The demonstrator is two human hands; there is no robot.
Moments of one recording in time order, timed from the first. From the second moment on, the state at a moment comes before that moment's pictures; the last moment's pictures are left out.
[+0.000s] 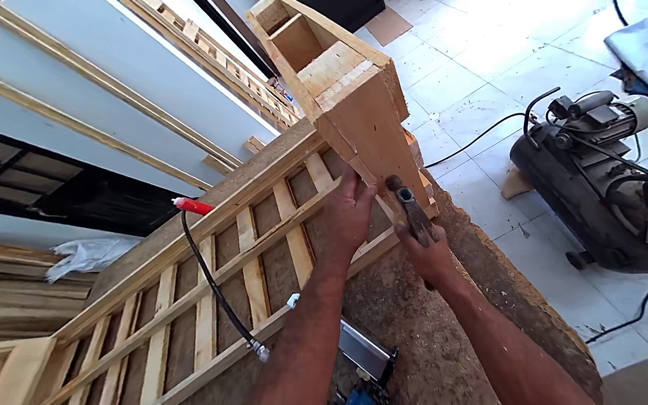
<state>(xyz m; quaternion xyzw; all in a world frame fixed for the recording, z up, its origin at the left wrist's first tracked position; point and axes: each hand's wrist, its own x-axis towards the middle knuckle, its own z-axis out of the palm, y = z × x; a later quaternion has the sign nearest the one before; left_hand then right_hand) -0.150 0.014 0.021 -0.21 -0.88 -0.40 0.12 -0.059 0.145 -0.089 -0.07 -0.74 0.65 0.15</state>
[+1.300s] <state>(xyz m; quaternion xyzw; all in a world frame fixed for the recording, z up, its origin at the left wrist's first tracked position) 0.111 -0.309 -0.172 -0.43 -0.88 0.09 -0.16 0.175 0.114 -0.167 0.00 -0.89 0.37 -0.27</state>
